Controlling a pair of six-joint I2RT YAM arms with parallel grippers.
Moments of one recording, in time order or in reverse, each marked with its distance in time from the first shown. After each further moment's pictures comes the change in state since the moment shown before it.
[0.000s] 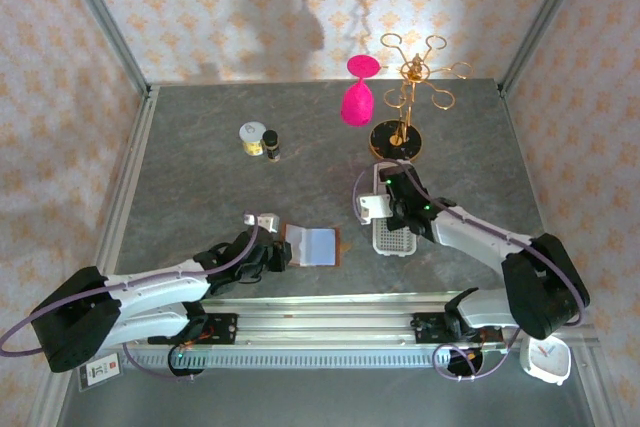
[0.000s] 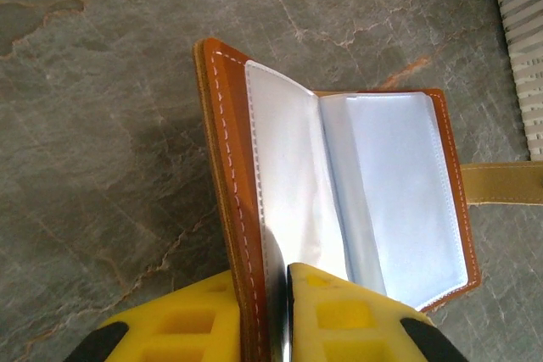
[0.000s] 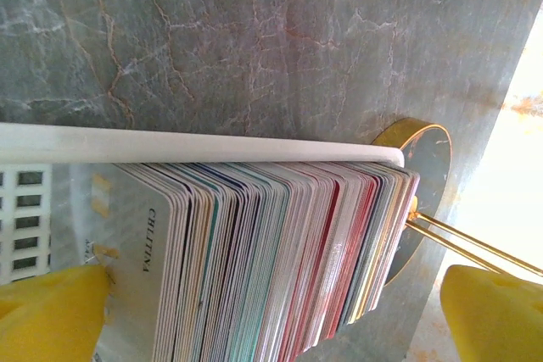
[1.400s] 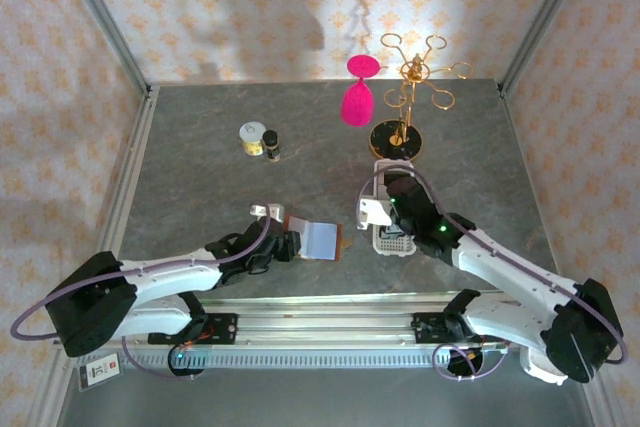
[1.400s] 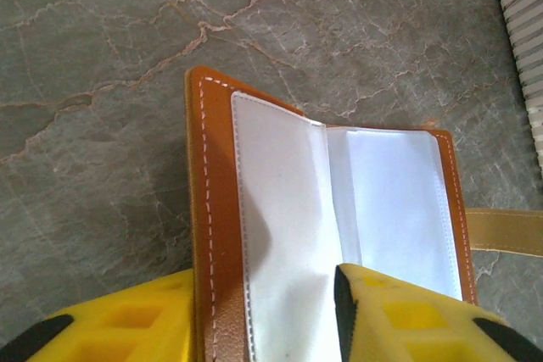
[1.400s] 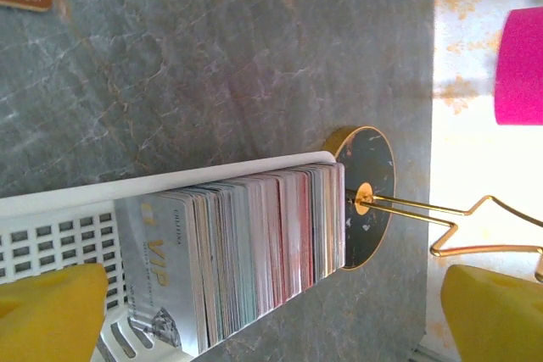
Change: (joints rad) left arm 0.000 0.132 0.103 -0.003 -0.099 0.014; right arm 0.156 -0.274 -0.004 -0.172 0.070 0.275
